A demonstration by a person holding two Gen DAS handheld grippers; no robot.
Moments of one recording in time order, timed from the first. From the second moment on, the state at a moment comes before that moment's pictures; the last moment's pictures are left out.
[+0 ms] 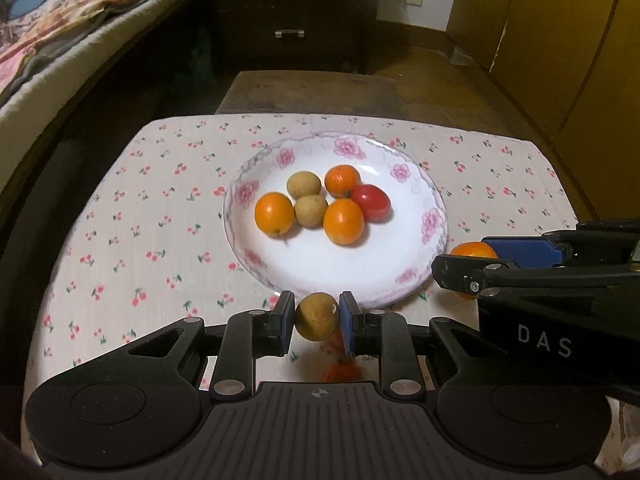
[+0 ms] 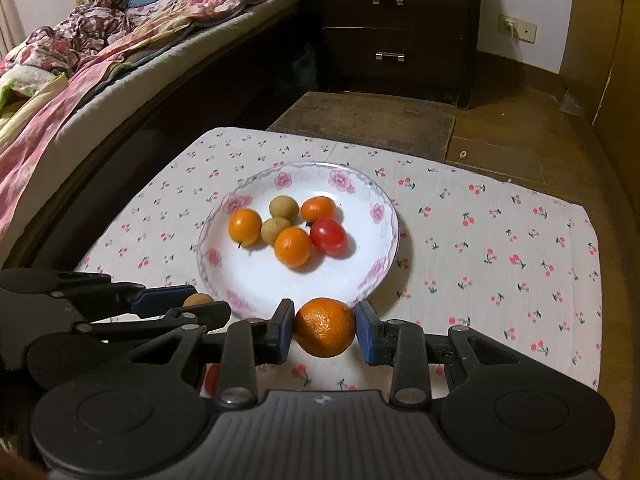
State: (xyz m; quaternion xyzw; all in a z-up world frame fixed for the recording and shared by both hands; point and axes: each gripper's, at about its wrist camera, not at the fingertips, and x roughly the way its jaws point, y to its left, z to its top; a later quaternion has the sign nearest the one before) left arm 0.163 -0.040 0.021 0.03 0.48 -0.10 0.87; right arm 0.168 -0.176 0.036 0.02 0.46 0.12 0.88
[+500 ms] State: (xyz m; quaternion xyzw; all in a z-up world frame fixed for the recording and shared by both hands) left arm 0.194 -0.045 0.008 0.04 0.49 -0.09 0.86; right arm 0.204 -0.175 0.019 0.02 0.47 0.12 0.87
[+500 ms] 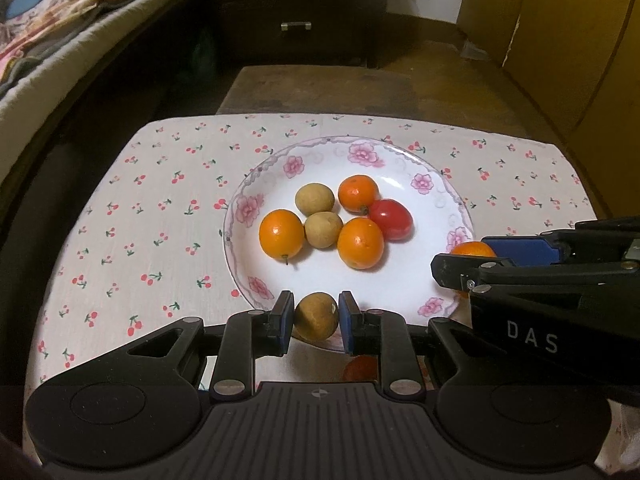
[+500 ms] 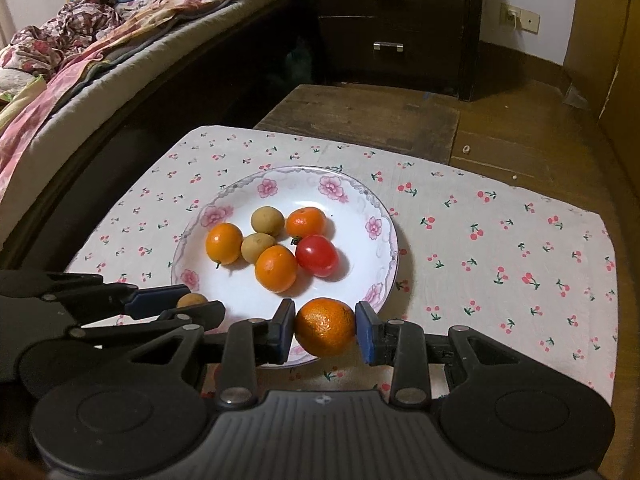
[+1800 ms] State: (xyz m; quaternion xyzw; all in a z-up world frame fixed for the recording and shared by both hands) left arm 0.209 -0.037 0.002 0.03 0.49 -0.07 0.87; right arm 0.225 -0.177 0.003 0.05 0.47 0.12 0.87
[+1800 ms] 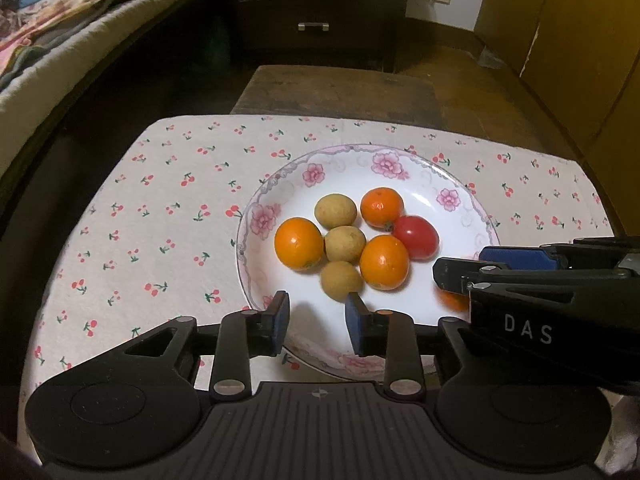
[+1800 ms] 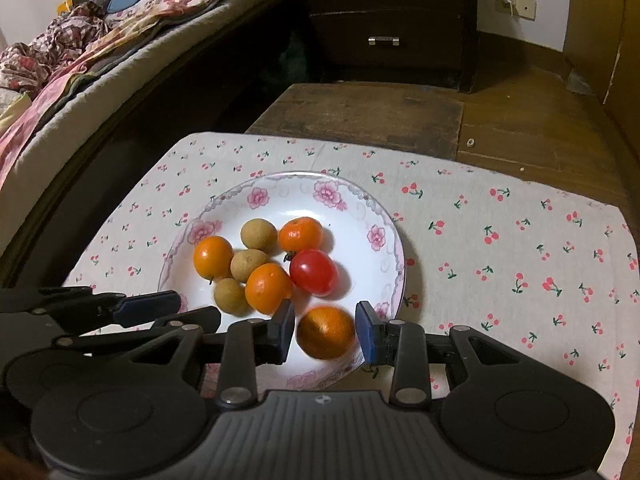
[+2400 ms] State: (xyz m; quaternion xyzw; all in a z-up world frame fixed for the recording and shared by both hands) left arm 0.194 -0.033 0.021 0.02 0.48 -0.08 0.88; right arm 0.210 -0.178 0.022 0.05 0.46 0.12 0.88
